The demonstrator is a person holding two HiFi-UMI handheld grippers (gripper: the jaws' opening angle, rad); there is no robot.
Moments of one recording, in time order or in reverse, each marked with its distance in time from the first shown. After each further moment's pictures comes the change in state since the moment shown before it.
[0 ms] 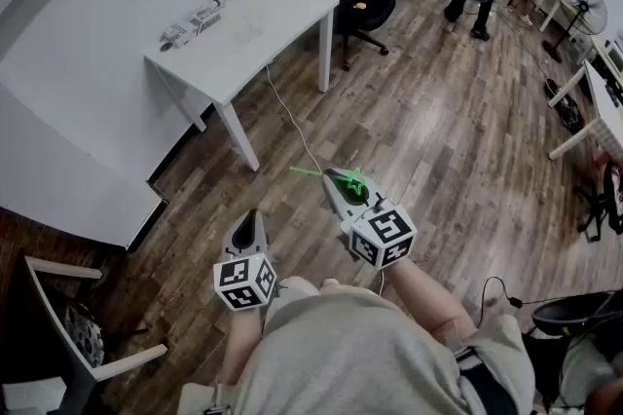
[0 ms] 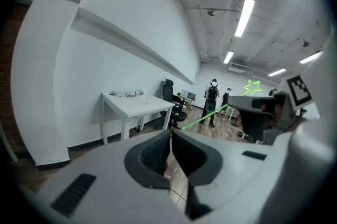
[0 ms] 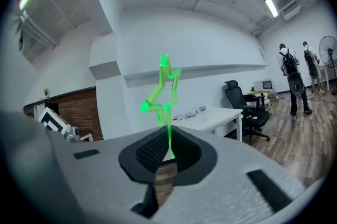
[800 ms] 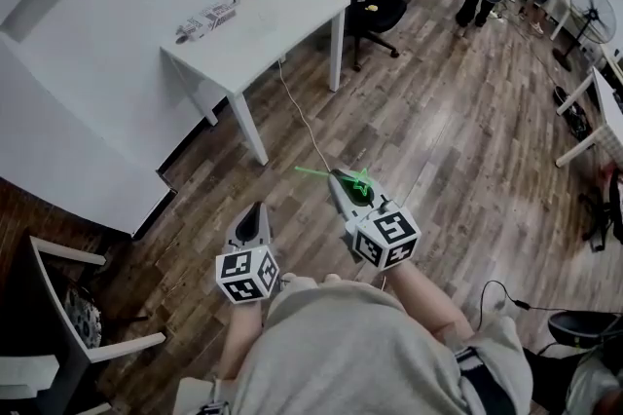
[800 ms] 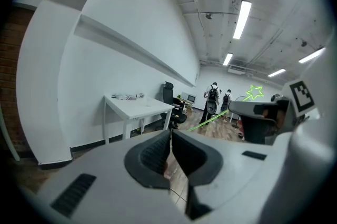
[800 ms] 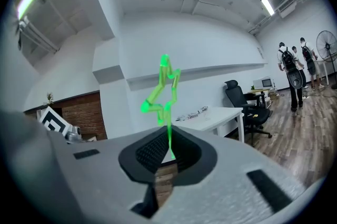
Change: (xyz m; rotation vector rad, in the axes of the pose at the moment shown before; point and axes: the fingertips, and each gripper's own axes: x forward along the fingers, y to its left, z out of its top) left arm -0.038 -0.018 -0.003 -0.005 -0.026 0.005; right arm -0.041 0.023 -0.005 0.026 -0.017 0.009
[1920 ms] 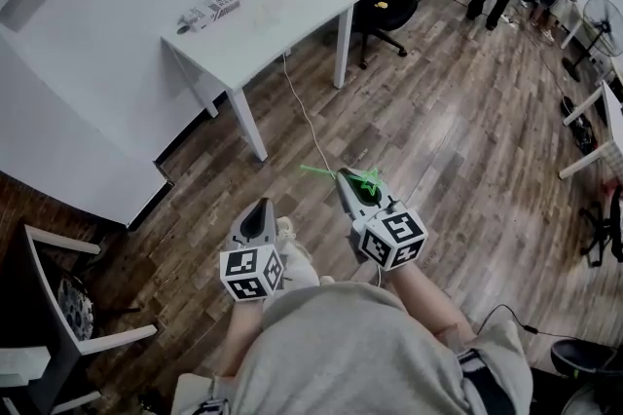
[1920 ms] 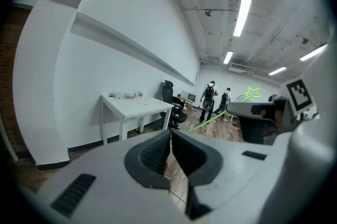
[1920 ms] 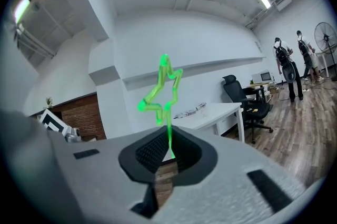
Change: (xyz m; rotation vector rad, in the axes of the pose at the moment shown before) left arm 0.044 -0.016 -0.007 0.004 0.006 0.005; right arm 0.018 -0.048 -0.011 0.048 0.024 0.010
